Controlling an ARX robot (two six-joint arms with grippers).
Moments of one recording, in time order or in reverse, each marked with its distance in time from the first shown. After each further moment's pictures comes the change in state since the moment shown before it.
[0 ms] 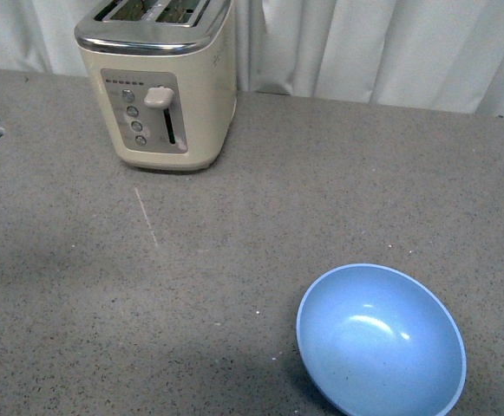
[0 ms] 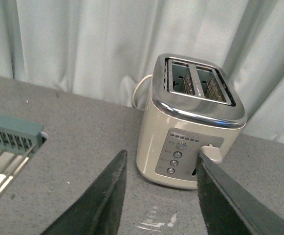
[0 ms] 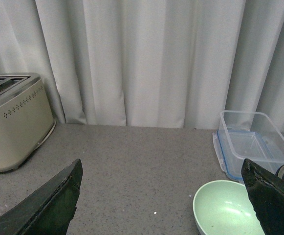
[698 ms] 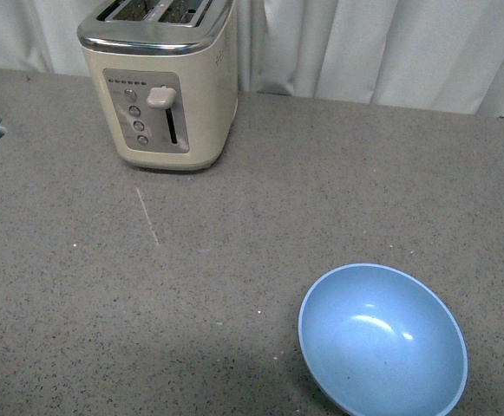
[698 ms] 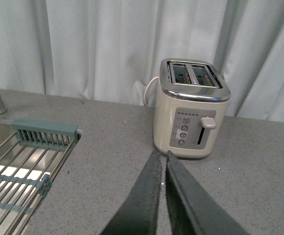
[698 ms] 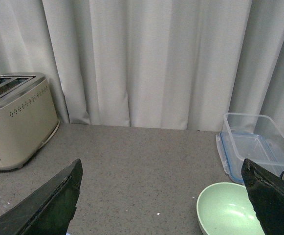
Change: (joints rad) left arm 0.150 -1.382 -0.185 -1.159 0.132 0.093; right arm 0.000 0.000 0.000 0.000 -0.002 0.000
